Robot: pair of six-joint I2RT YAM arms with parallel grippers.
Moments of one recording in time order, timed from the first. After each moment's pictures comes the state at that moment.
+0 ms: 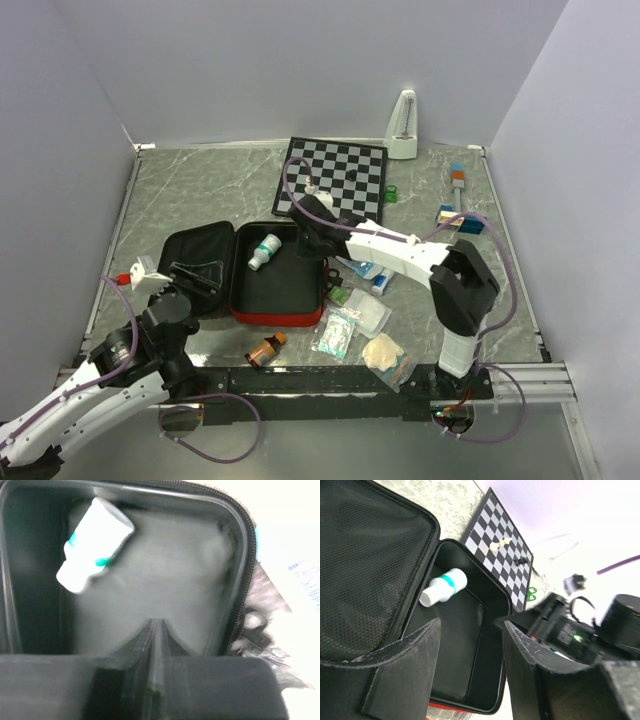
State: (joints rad) left arm -0.92 0.28 0.53 -0.60 -0.87 -1.21; right arm 0.86 1.81 1.40 -0.51 0.20 0.80
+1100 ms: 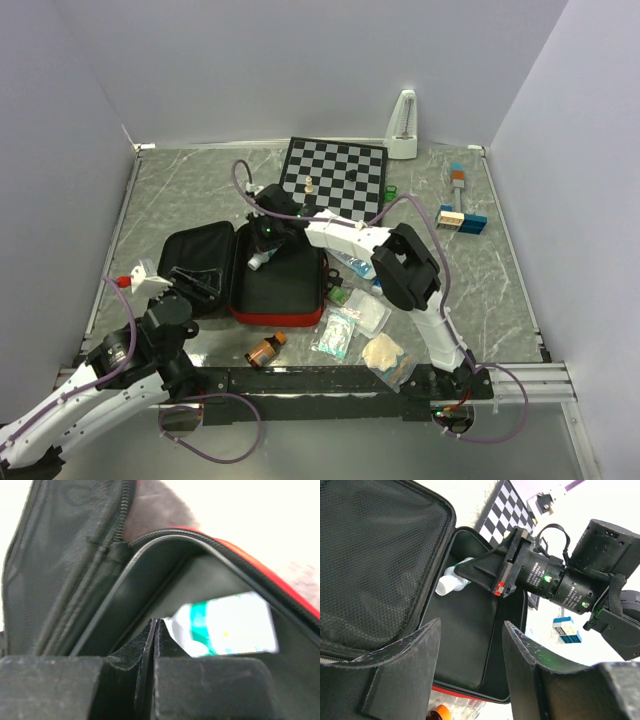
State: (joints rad) left arm -0.92 0.25 0.53 -0.70 -0.84 -1.23; right arm 0.88 2.20 1.79 -0.35 -0.20 0.44
